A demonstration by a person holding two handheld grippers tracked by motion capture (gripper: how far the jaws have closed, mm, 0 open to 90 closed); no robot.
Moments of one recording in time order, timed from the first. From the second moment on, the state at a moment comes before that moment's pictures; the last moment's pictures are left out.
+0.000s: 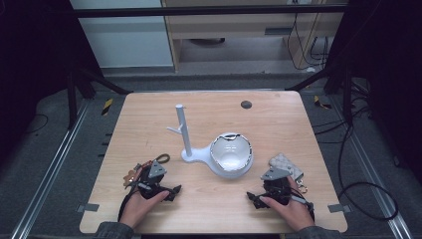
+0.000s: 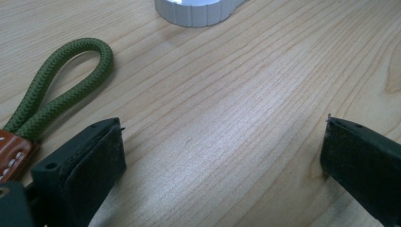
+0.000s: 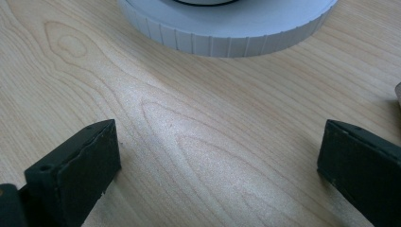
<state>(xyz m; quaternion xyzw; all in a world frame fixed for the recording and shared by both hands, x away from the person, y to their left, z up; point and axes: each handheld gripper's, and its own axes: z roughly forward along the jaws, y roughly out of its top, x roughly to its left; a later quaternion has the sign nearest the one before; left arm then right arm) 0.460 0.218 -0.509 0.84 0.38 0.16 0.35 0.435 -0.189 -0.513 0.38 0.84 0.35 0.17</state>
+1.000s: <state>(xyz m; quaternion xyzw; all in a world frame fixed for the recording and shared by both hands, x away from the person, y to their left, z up) 0.498 0.291 -0.450 0.86 0.40 0.17 0.27 0.433 -0.189 -0.513 0.38 0.84 0.35 0.17</state>
